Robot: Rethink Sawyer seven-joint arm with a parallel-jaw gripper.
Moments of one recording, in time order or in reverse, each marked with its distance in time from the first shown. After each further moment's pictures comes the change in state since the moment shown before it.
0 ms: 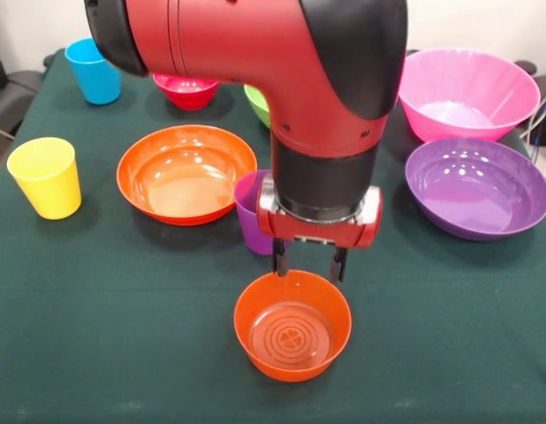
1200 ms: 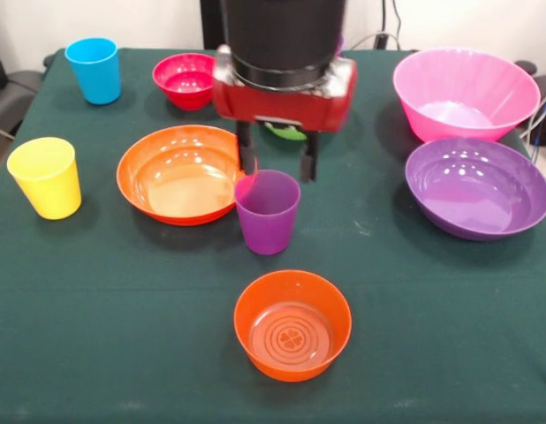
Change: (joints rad) arm -0.063 -0.241 0.009 0.210 0.001 0.086 0.000
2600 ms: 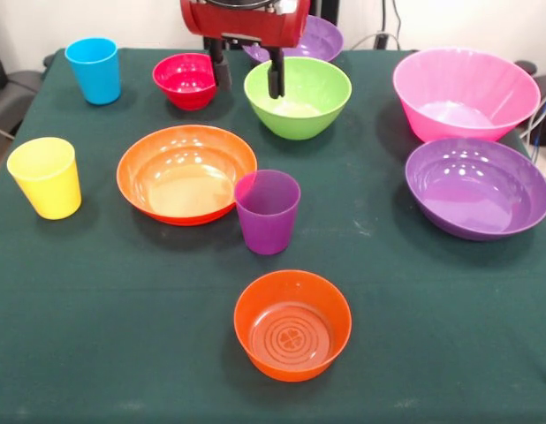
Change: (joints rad) arm -0.087 -0.197 0.028 0.365 -0.021 -0.060 0.000
